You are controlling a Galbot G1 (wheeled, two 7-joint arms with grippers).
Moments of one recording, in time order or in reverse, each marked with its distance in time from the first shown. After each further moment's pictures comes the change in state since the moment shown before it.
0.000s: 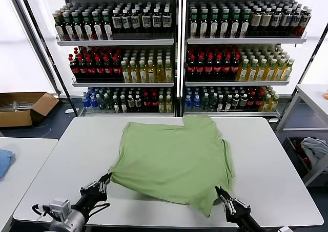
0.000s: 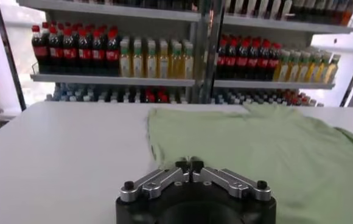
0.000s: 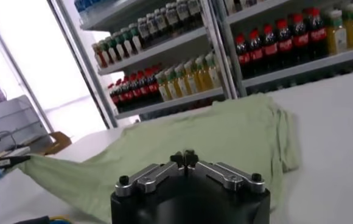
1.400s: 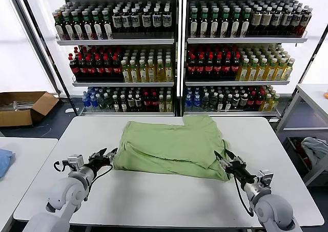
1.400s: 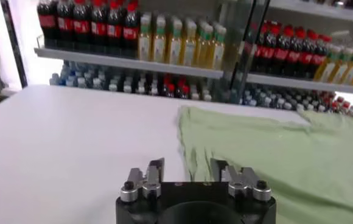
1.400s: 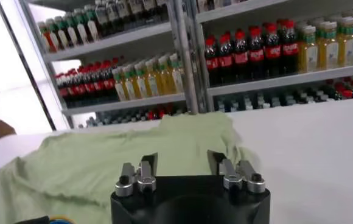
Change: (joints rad) left arm -0.457 0.051 0.170 0.458 -0.153 0.057 -0.035; right arm 0.352 -0.142 -0.142 -0.276 -0.073 -0.132 0.201
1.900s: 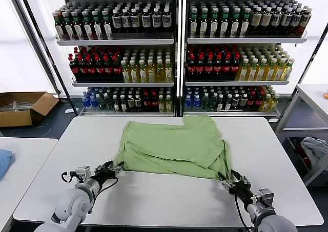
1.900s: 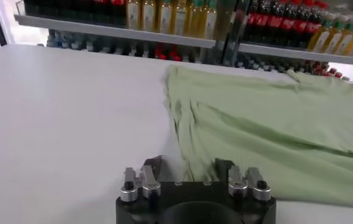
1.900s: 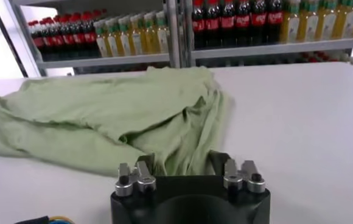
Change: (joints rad) left arm 0.046 -0.015 0.037 0.009 0.028 0.014 0.014; right arm -0.098 0.027 0.001 0.036 -0.092 -0.034 0.043
